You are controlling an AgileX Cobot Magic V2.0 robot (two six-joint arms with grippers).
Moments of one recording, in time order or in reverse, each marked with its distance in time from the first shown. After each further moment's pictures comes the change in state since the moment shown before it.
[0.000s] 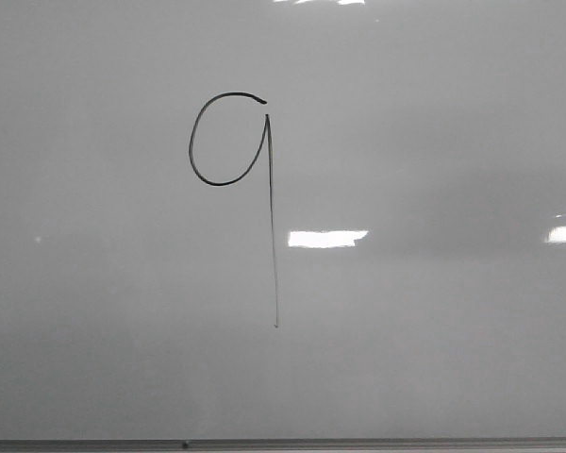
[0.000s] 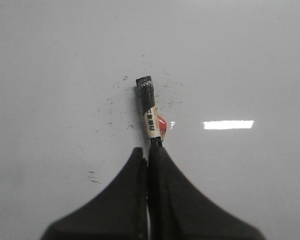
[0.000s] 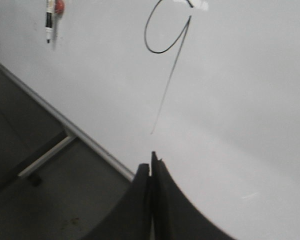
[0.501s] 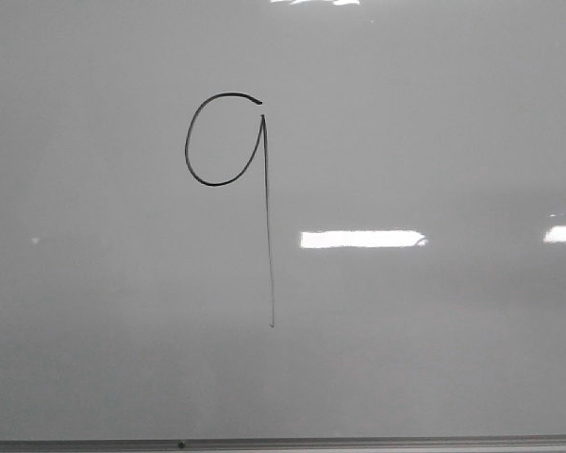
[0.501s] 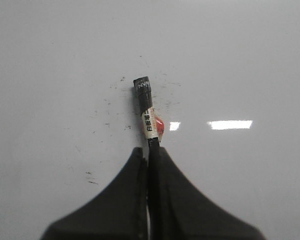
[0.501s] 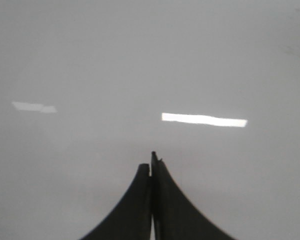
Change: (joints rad) left arm 0.000 0.000 0.000 0.000 0.000 0.000; right arm -0.178 -0.458 0.433 -0.500 -0.501 0.571
